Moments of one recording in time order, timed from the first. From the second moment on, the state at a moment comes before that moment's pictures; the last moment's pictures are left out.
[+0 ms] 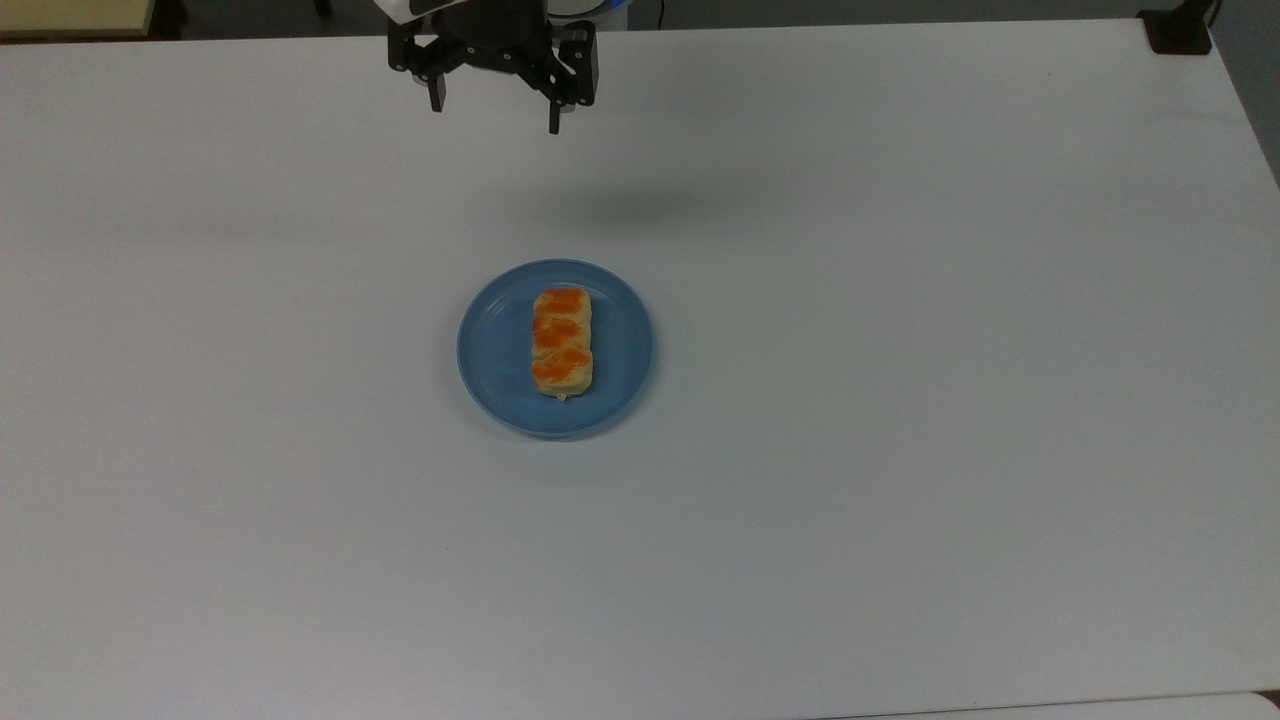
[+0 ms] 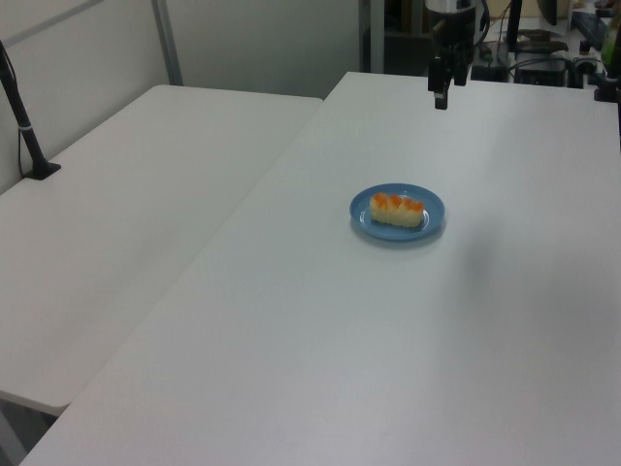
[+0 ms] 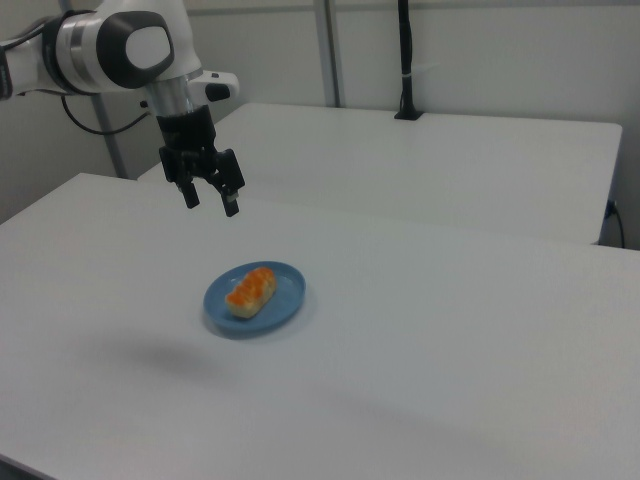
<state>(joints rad) 0.10 0.08 -0.06 -1.64 -0.10 1.69 0.16</state>
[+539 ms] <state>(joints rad) 0.10 0.09 -0.06 -1.64 -0.10 1.69 0.16</state>
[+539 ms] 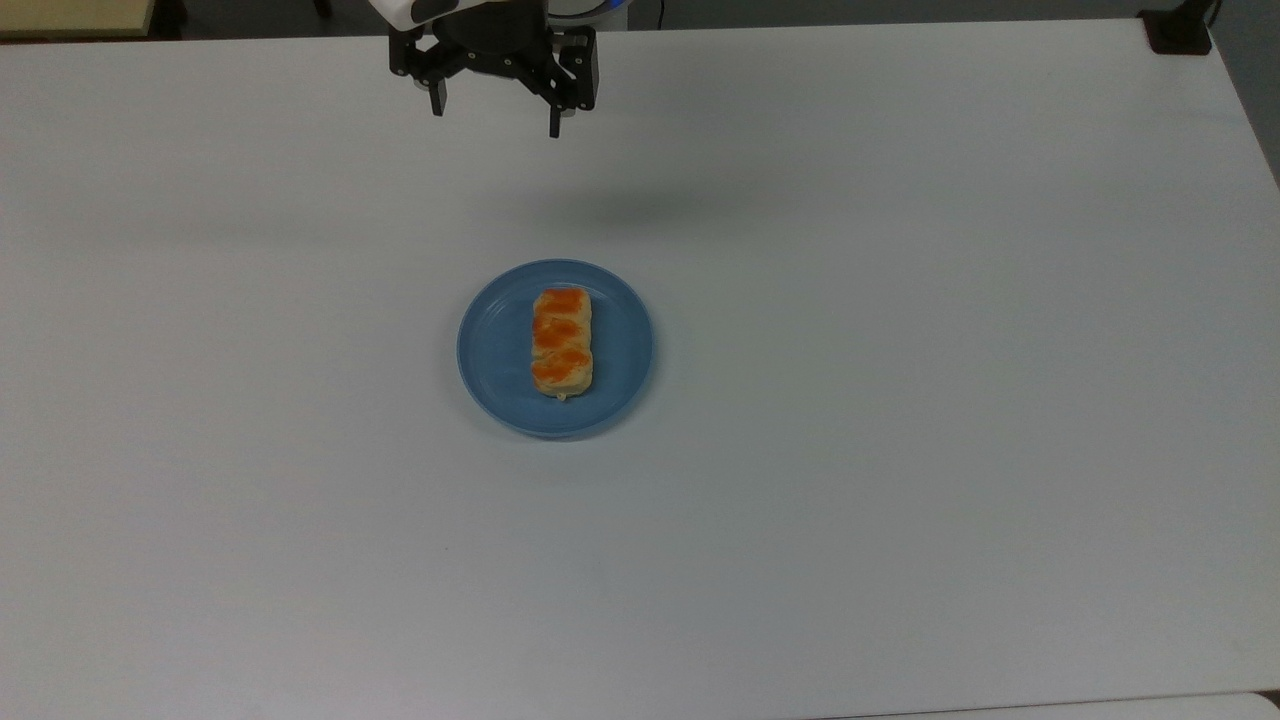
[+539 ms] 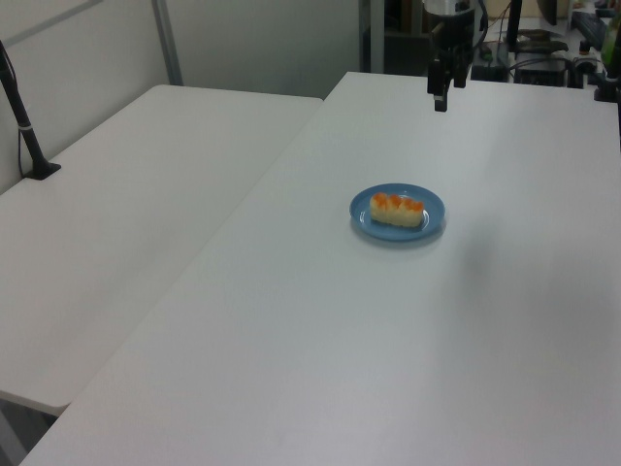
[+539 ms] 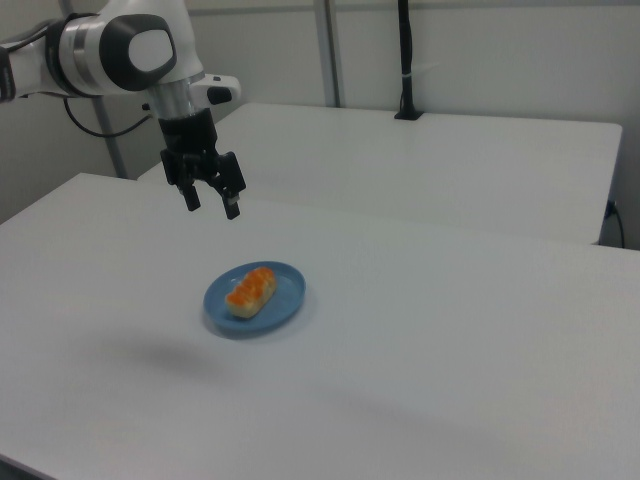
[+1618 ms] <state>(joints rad) 0.07 0.32 -0.06 -1.64 -0.09 1.97 0.16</state>
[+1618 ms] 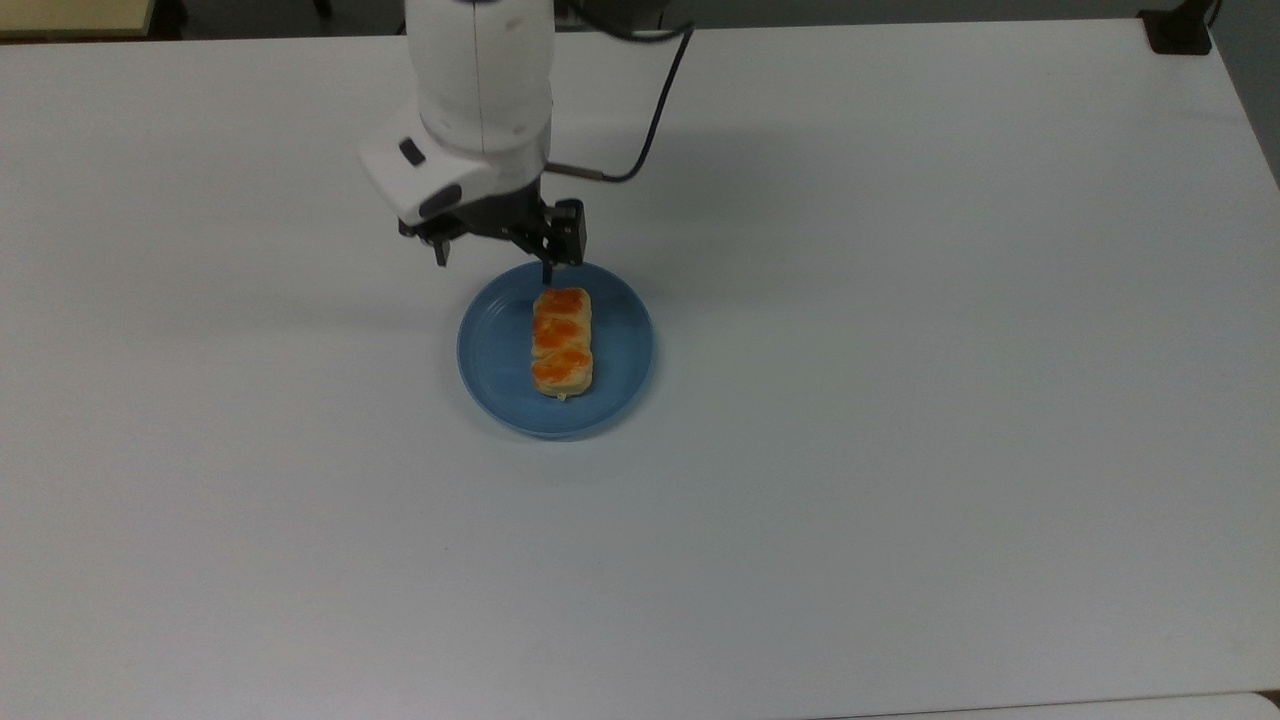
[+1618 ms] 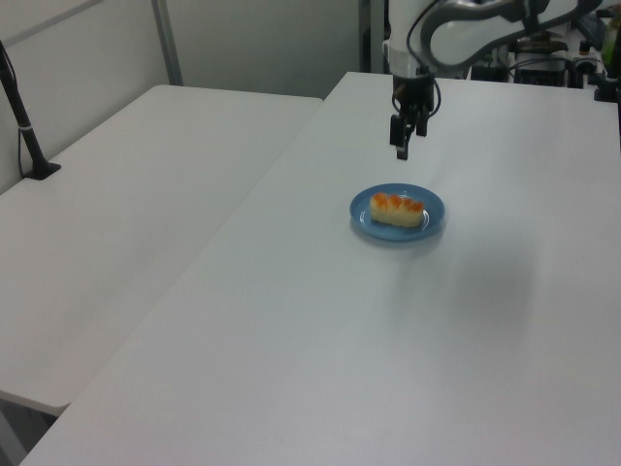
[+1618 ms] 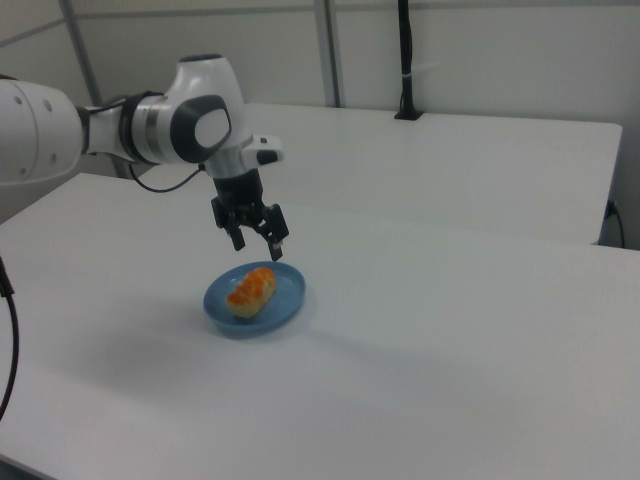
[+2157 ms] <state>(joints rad) 0.14 0.48 -0.05 -1.65 -0.08 2.14 0.24</state>
